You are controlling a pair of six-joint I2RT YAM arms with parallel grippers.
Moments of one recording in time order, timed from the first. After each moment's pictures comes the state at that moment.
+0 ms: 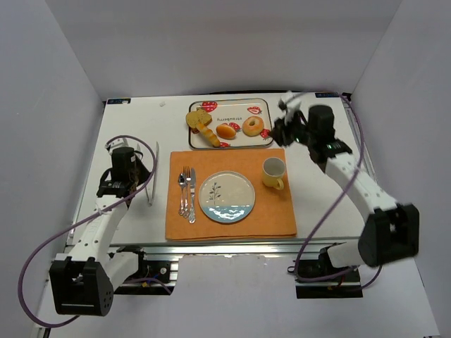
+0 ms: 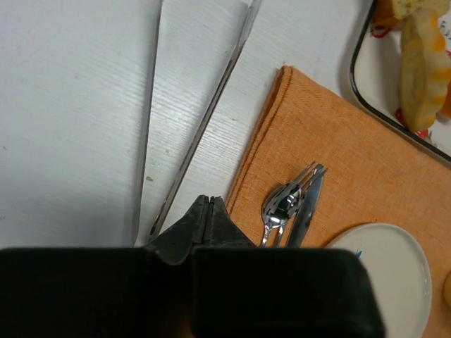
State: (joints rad) left arm -0.04 1.01 0.71 -0.34 -0.15 -0.55; right arm 0.32 1.44 1.17 -0.07 -0.37 -0.21
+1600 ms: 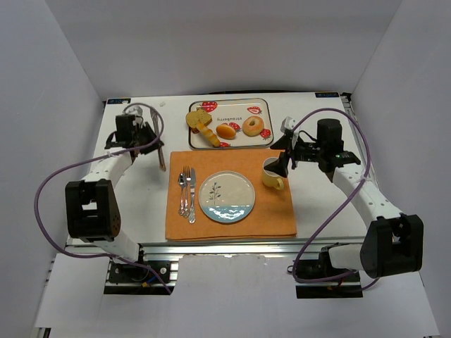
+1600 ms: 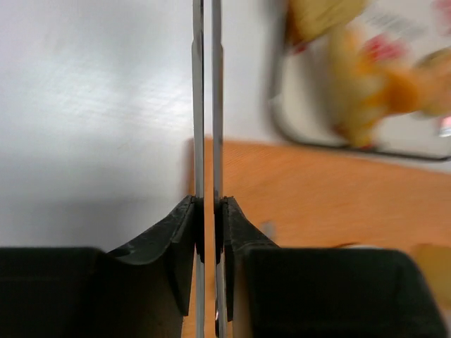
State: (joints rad) left arm 0.03 1.59 1.03 -0.19 0.20 -0.35; right arm 0.20 1.29 0.95 -0.22 -1.00 -0.52
